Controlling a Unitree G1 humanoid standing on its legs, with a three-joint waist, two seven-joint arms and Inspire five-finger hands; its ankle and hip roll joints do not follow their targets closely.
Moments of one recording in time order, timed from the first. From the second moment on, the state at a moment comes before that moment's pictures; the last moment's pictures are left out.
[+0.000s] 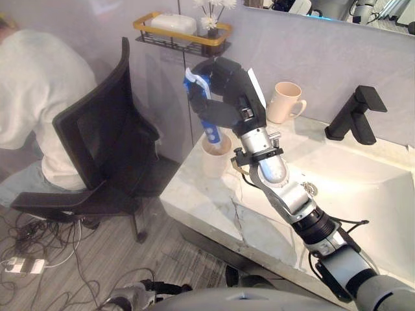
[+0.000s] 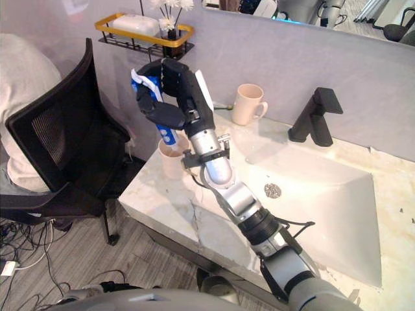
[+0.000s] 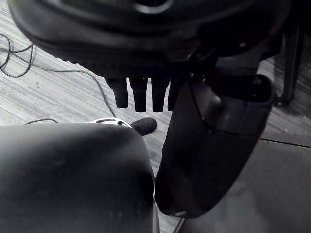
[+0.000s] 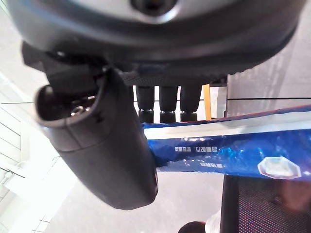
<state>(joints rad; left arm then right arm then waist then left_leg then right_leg) -0.02 0.21 -0.23 1.17 -0.30 0.28 -0.04 -0.52 -0.31 0.52 -0.08 0.30 -0.21 -0.29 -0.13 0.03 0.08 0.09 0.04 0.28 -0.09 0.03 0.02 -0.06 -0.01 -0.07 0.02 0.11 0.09</state>
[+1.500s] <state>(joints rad) 0.00 0.21 -0.24 1.15 -0.31 0.28 -0.01 -0.30 -0.36 0.50 -0.09 0.30 -0.10 -0.28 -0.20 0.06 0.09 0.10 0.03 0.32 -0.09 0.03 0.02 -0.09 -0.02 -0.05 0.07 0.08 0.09</state>
